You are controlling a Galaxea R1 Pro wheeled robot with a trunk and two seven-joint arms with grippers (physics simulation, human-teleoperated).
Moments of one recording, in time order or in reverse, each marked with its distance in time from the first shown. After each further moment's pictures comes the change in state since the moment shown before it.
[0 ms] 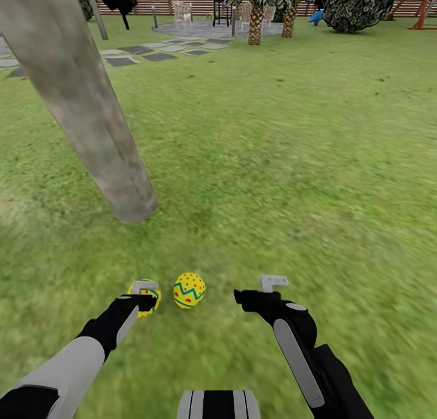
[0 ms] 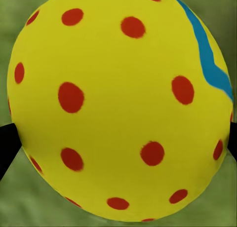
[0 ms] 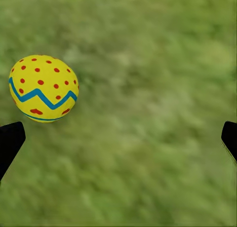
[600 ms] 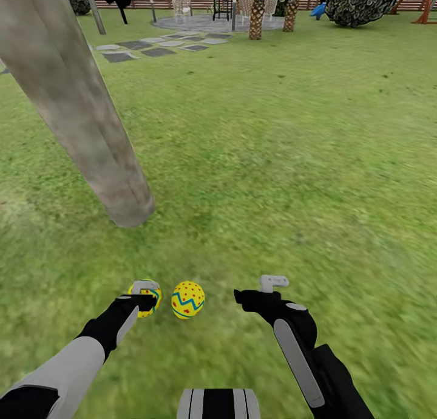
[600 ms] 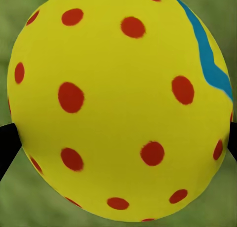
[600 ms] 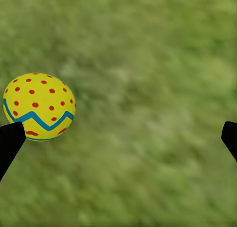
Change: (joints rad) left arm 0.001 0.000 -0.001 0.000 0.001 -0.002 -0.003; right arm 0.000 0.000 -0.002 0.000 0.000 0.000 0.000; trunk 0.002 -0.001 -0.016
